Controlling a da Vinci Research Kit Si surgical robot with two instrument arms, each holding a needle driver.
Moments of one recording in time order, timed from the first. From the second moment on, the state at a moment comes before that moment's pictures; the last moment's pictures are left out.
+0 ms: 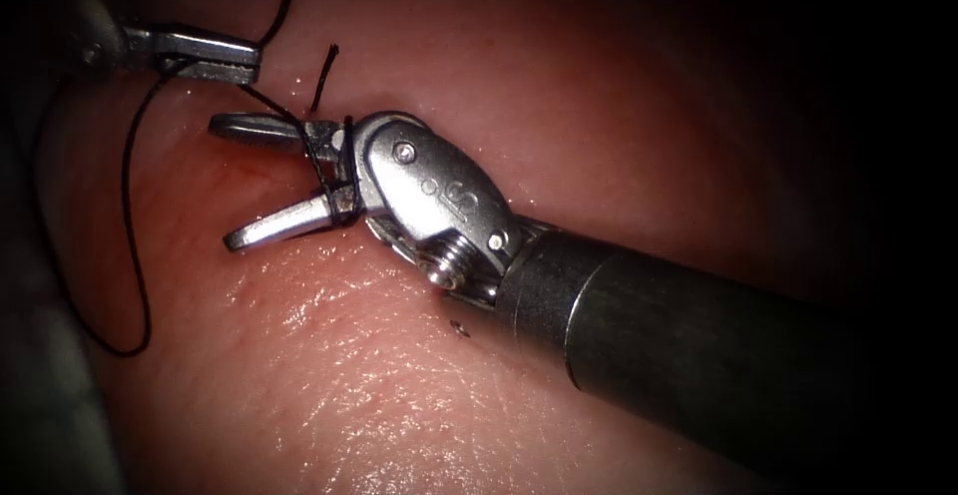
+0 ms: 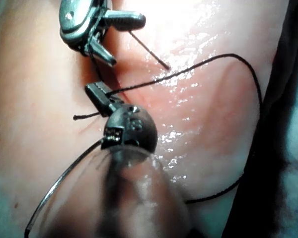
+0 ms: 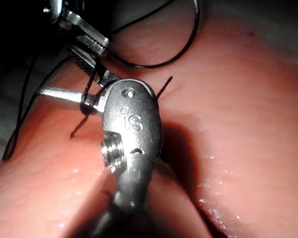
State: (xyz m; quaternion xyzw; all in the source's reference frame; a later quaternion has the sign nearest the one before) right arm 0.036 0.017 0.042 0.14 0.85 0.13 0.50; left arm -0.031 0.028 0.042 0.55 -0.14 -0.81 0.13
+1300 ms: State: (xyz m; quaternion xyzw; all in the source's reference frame) right arm 0.035 0.018 0.046 0.10 0.76 0.40 0.50; left arm -0.034 0.018 0.044 0.54 -0.19 -0.81 0.14
